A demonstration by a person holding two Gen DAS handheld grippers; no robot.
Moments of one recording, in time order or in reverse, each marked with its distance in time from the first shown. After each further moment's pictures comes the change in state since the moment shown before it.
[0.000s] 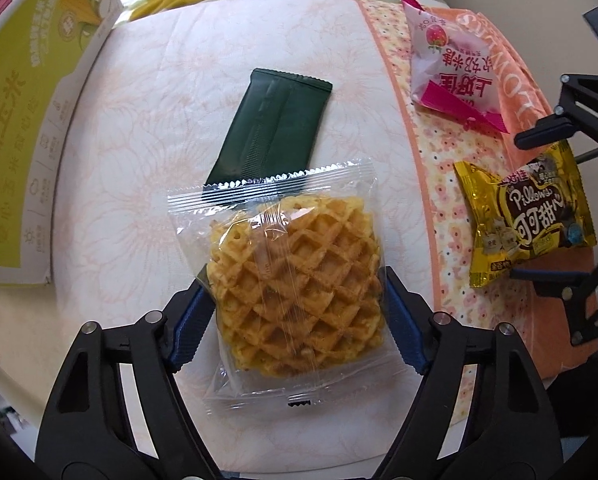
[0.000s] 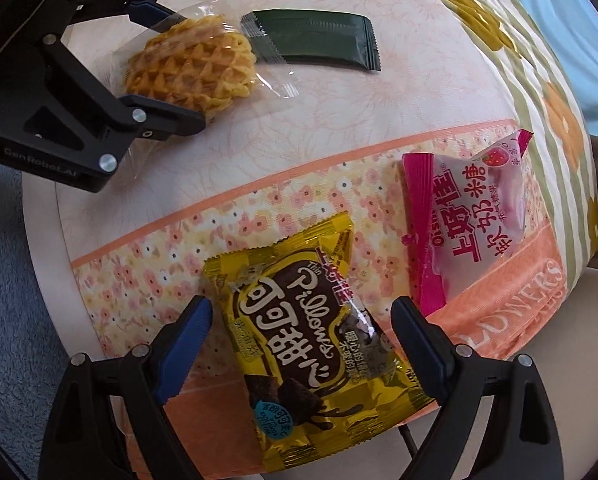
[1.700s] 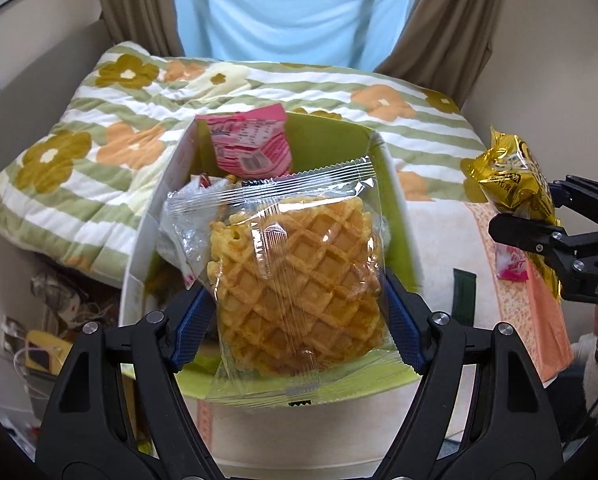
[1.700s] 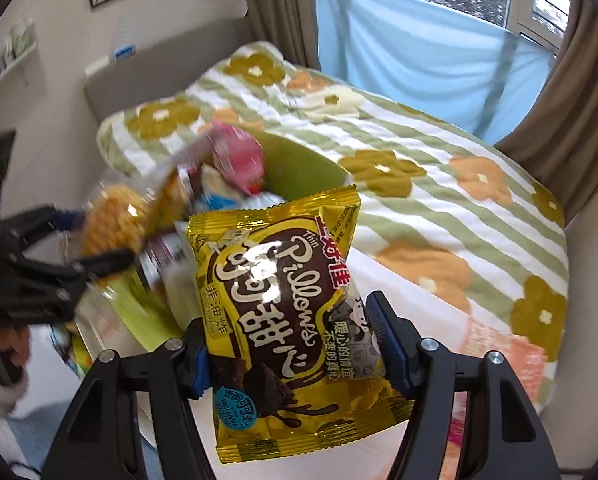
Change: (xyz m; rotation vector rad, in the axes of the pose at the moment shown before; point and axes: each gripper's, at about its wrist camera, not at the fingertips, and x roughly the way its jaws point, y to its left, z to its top) left arm -0.228 0.289 0.034 -0.084 -0.400 0.048; right arm -0.203 0.004 0.203 0.622 -0.638 -0.052
